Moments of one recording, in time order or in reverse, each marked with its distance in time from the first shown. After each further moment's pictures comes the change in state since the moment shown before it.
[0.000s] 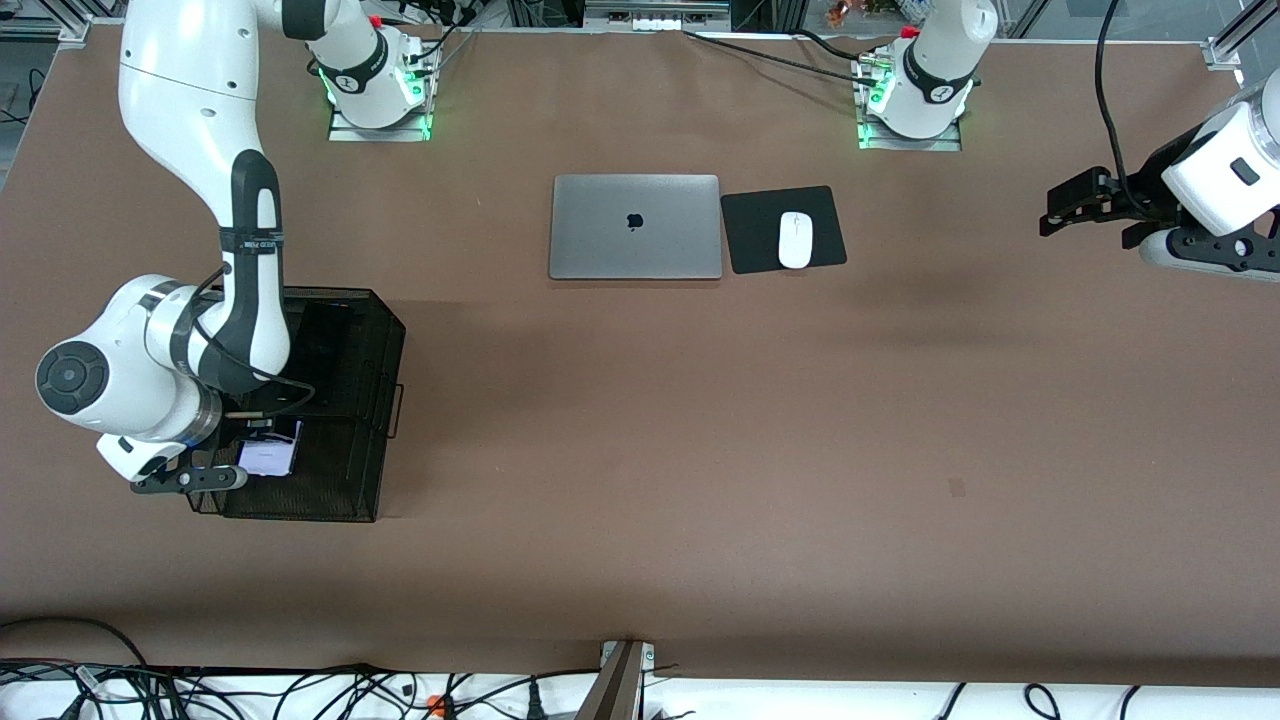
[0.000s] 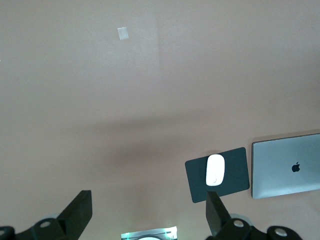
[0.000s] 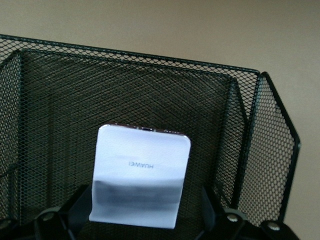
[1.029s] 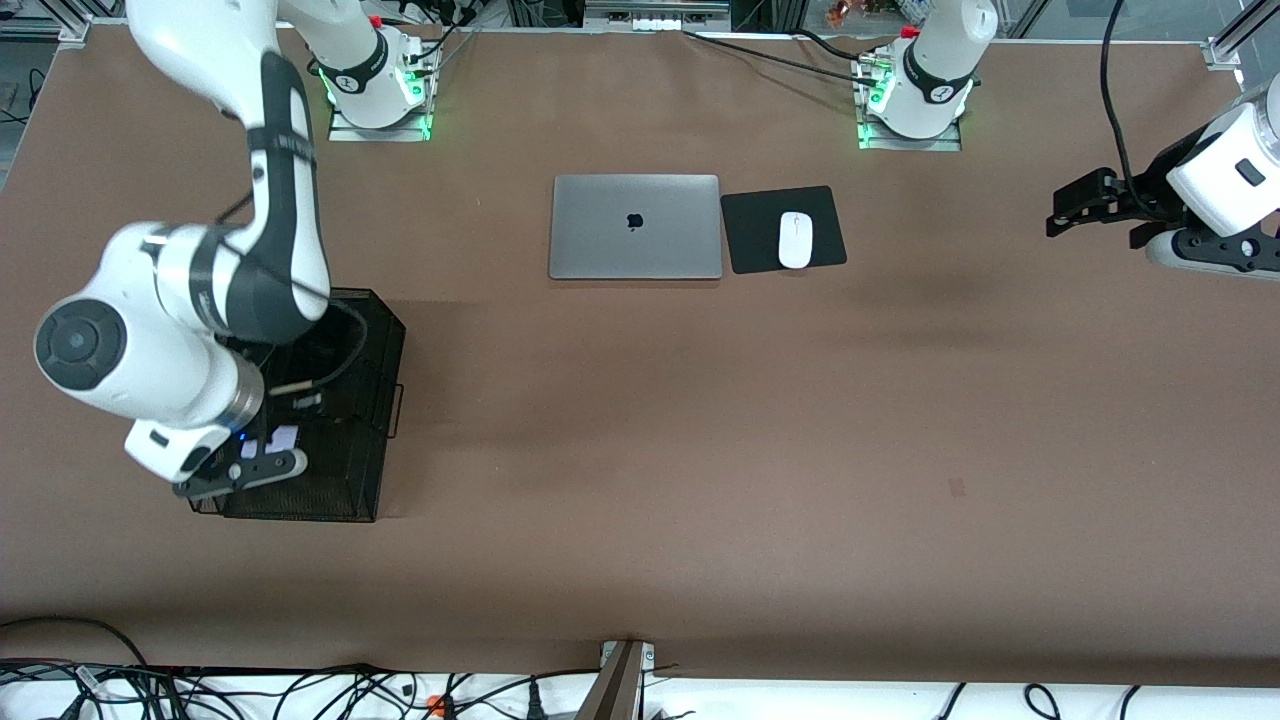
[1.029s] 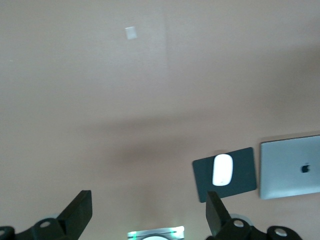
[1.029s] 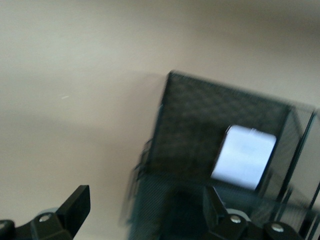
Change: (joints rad) left arm 0.003 0.000 0.000 0.001 0.047 -0.003 0.014; right arm 0.164 -0.147 -0.026 0.224 -0.056 -0.379 0.159
